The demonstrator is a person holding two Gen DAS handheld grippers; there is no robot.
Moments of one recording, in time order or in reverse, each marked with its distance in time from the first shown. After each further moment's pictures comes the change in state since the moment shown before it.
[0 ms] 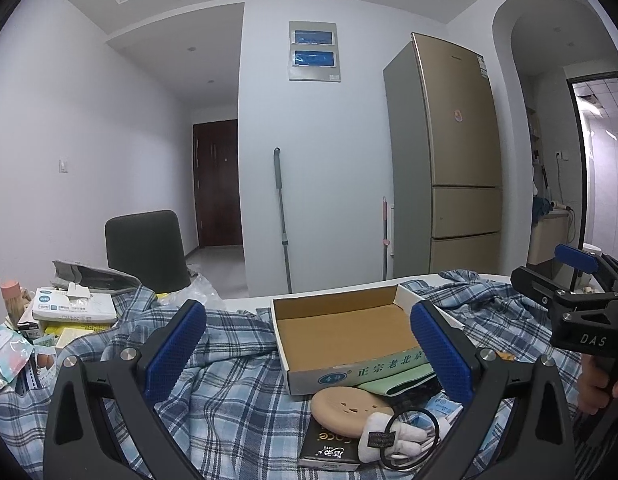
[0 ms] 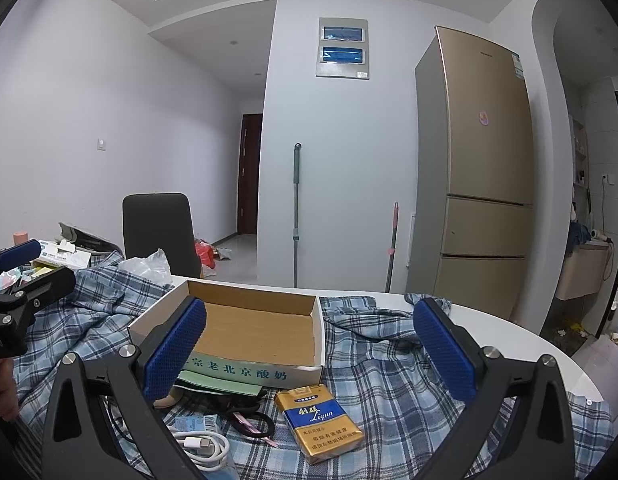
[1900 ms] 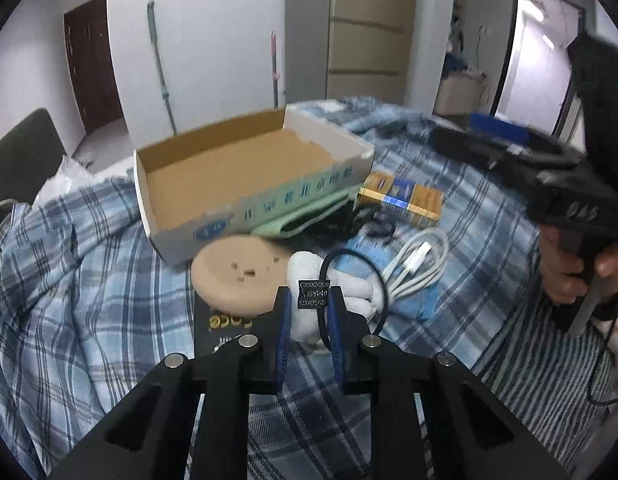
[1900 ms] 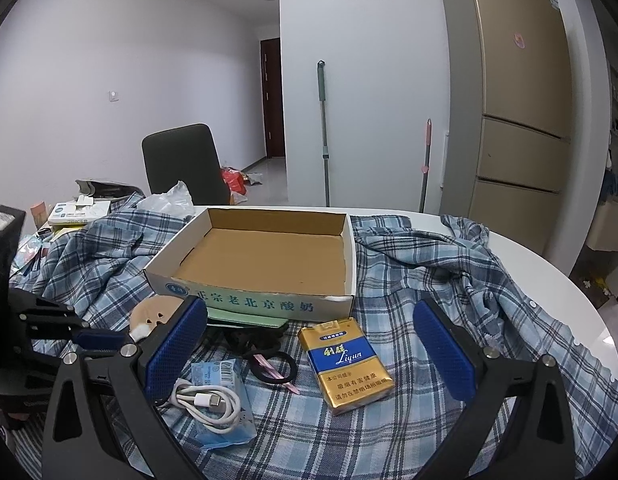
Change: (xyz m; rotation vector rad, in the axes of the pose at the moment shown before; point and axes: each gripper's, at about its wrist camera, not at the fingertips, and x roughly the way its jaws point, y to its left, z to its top) left arm 0.059 -0.032 -0.038 0.145 0.611 -0.403; right arm 0.036 -0.007 -0.012 0.039 0.322 0.132
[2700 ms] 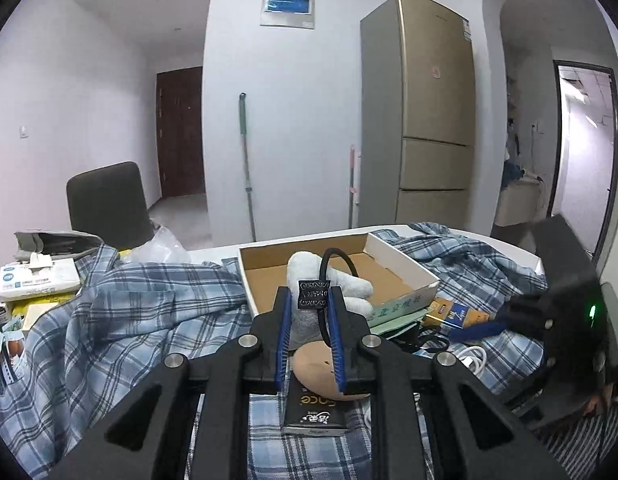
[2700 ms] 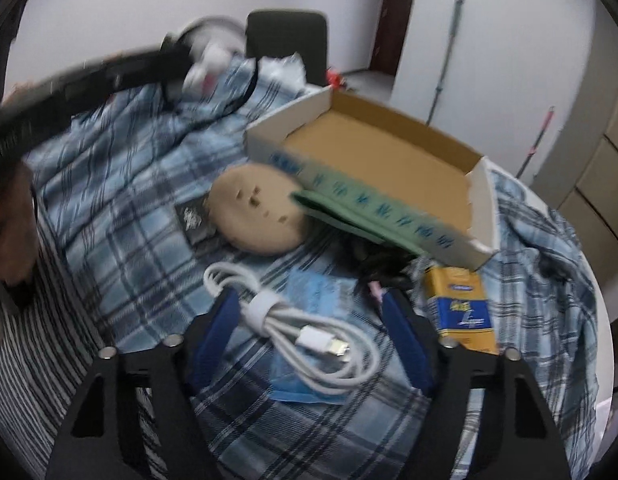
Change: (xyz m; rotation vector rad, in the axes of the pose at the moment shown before) left arm -0.065 0.026 -0.001 -0.143 -0.407 0.244; right arm 0.046 0.074 -0.034 -0.370 0.371 0.254
